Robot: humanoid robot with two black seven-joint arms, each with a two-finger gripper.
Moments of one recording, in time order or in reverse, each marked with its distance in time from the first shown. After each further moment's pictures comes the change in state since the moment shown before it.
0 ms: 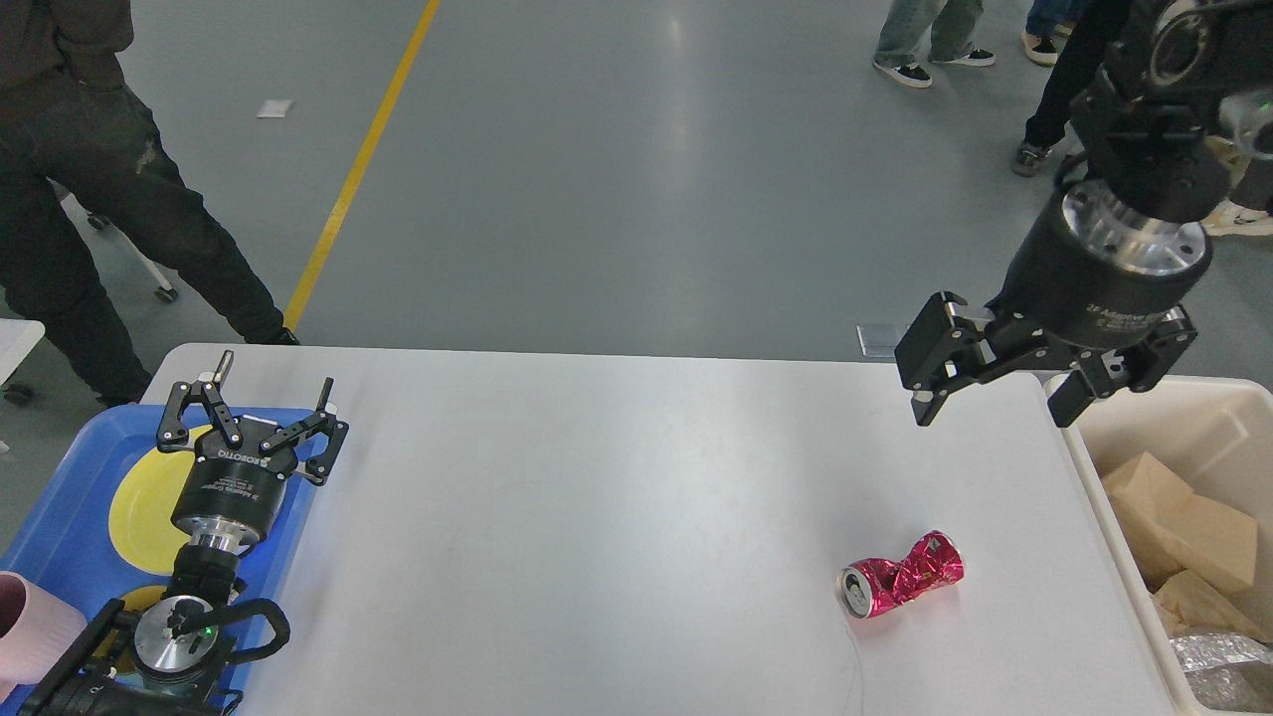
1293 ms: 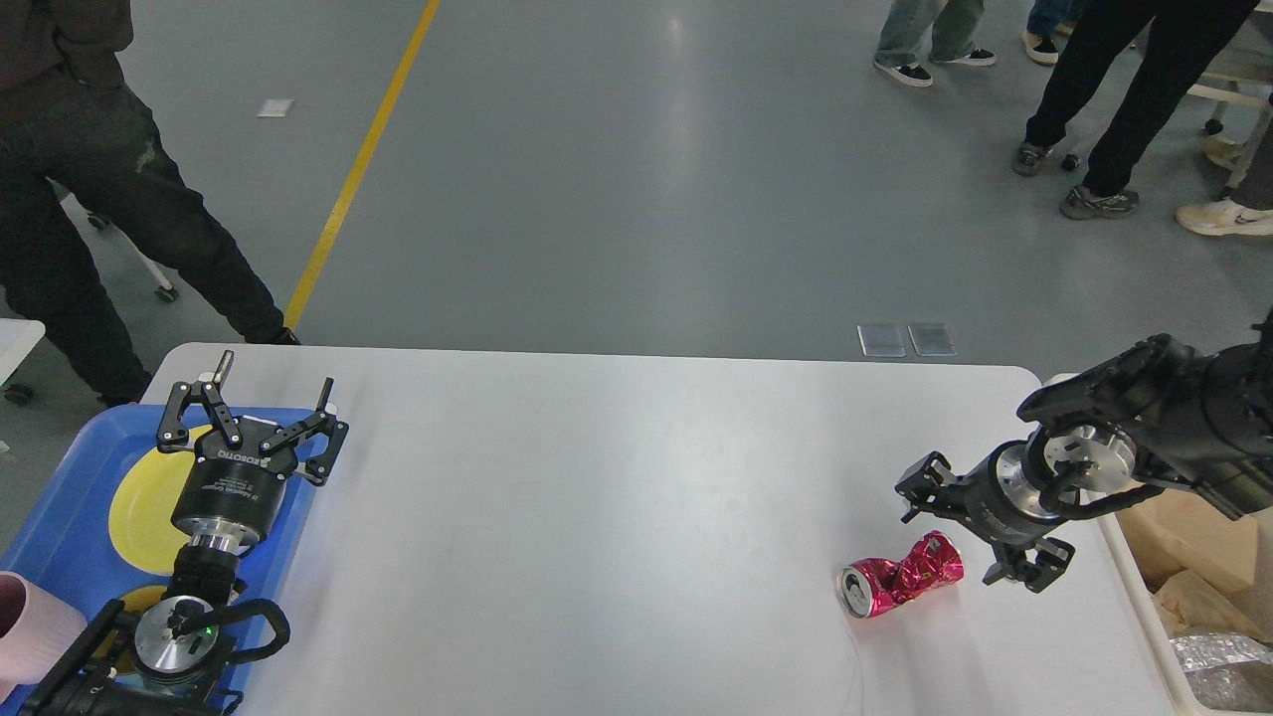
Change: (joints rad) left arm 0.000 0.000 0.000 0.000 0.000 0.000 0.000; right arm -0.991 -0.008 0.054 -0.443 0.428 -0.587 -0.001
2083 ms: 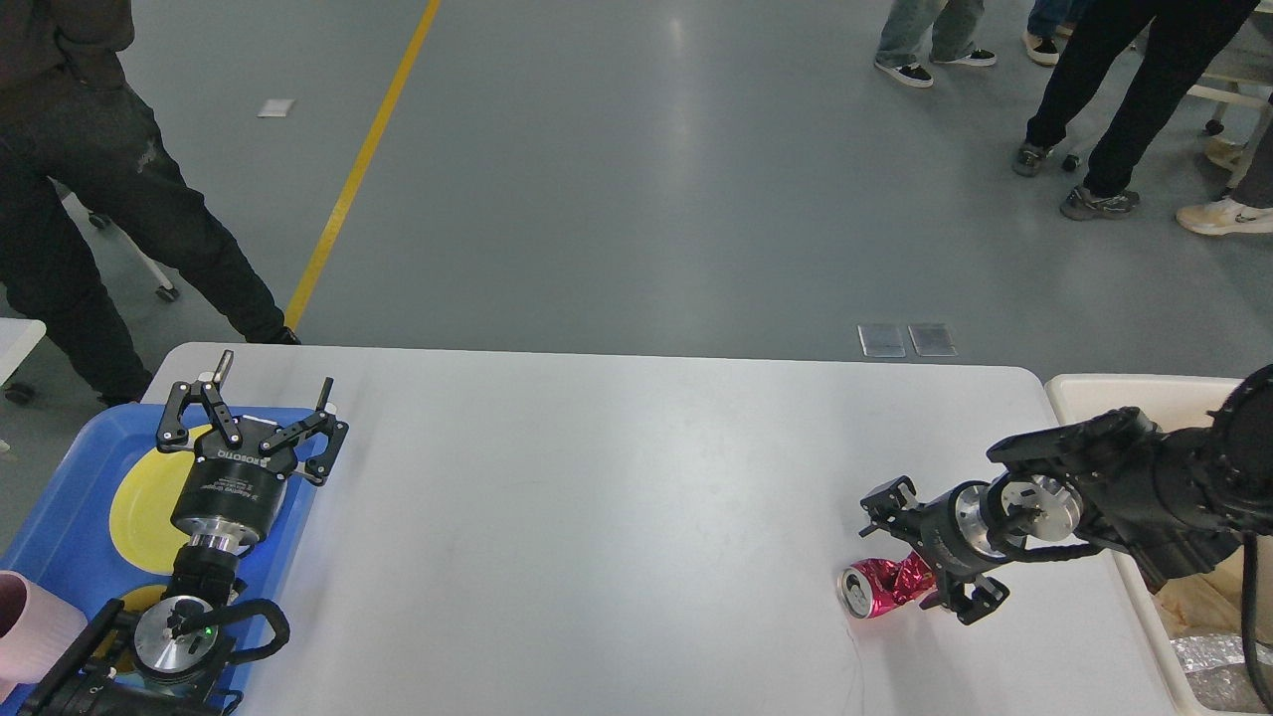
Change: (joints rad) left arm 0.000 0.000 0.000 0.000 0.000 0.000 0.000; right arm -0.252 0.013 0.201 -0.208 0.080 -0.027 -0.005
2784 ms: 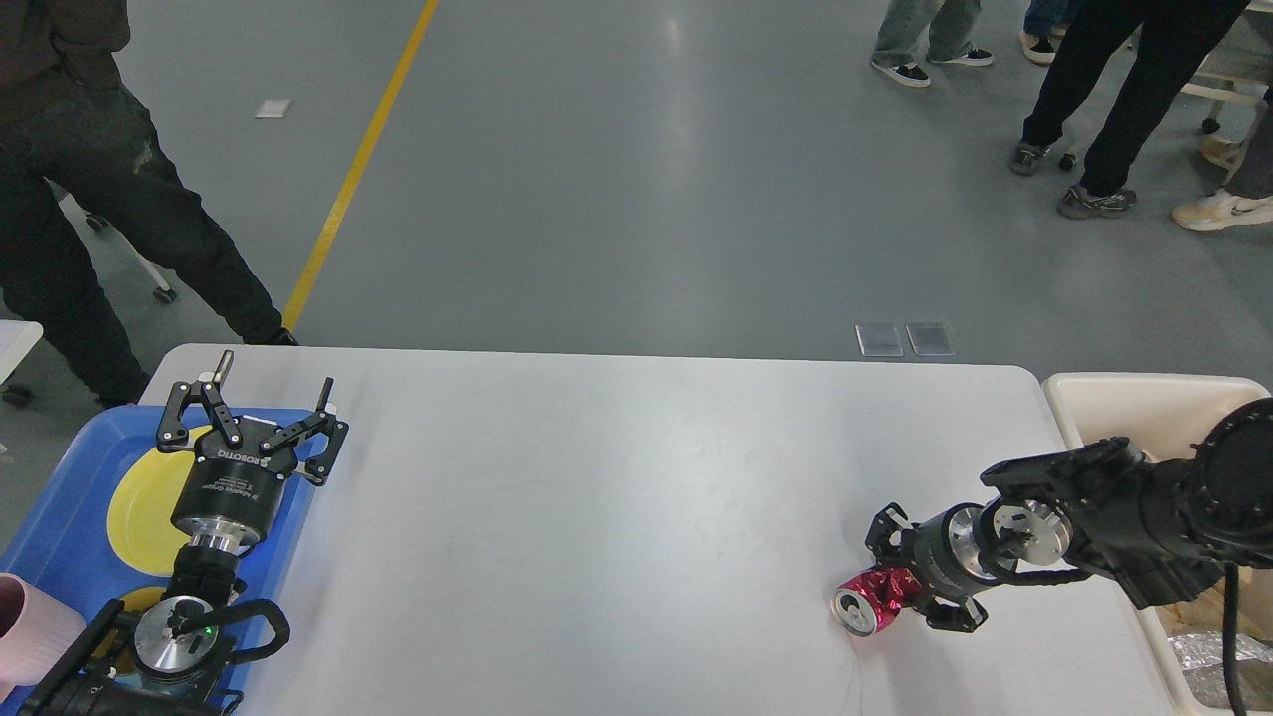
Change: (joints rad) left arm 0.000 0.000 0.000 0.000 0.000 0.000 0.000; right arm -0.077 0.013 0.043 -0.052 -0.001 0.004 0.000
